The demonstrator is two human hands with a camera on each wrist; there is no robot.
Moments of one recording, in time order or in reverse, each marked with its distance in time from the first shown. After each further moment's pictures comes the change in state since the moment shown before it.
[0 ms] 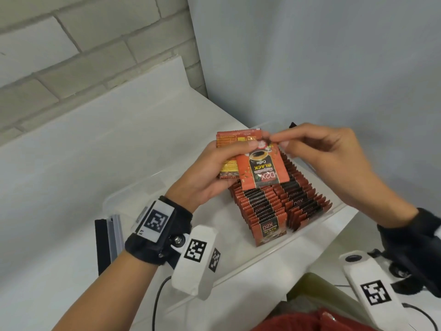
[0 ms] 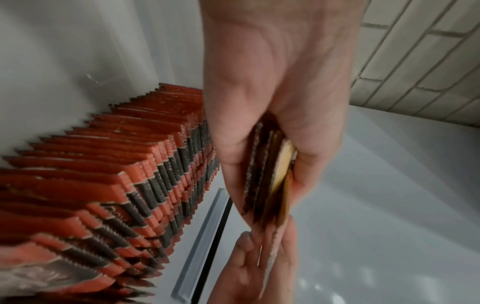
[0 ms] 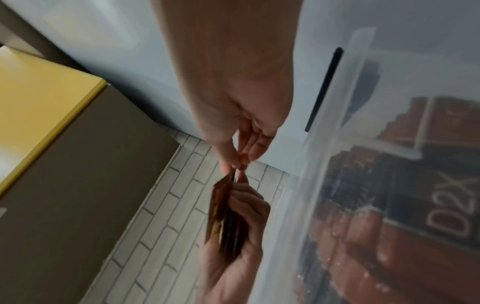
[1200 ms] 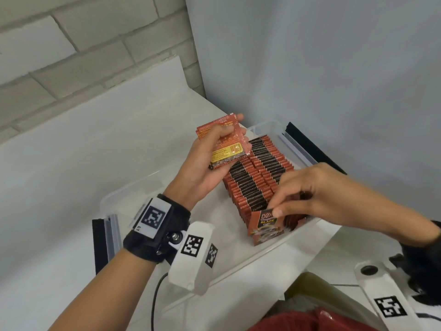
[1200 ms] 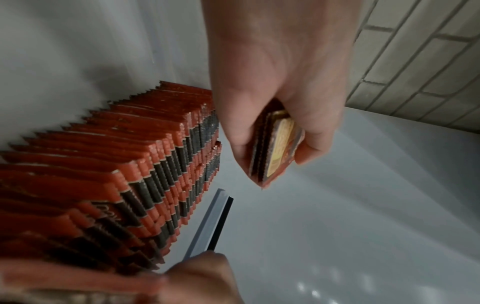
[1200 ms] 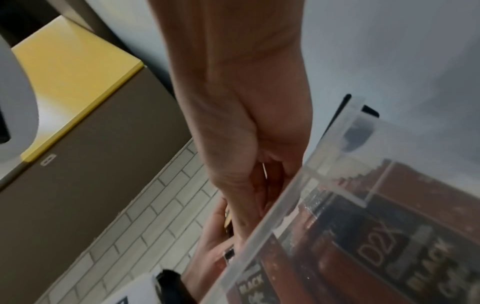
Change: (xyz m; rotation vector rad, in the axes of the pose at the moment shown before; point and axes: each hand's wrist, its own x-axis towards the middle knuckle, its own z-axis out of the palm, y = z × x) left_hand 0.008 -0.001 -0.008 -0.190 0.163 0.135; right_hand -0.023 0.005 -0.012 -0.507 -0.624 -0.025
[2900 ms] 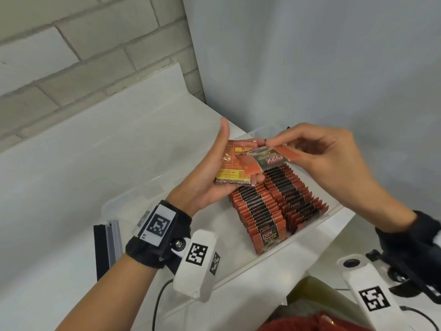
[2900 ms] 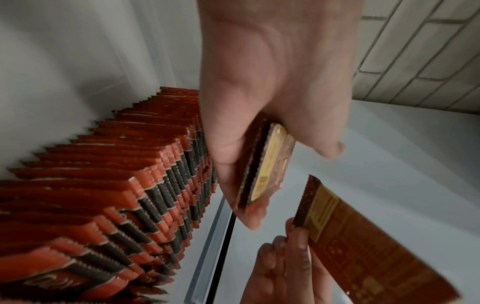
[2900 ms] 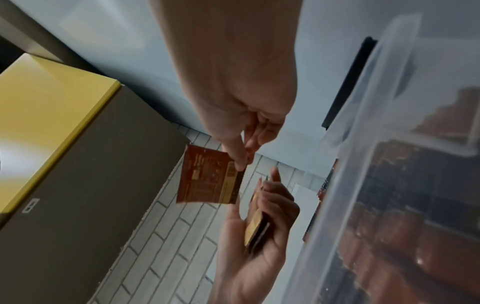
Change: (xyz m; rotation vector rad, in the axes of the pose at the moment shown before) left_hand -0.006 0.000 0.007 0.086 -0.235 -0.270; right_hand 0.023 -0.012 -0.011 0.346 0.643 -0.042
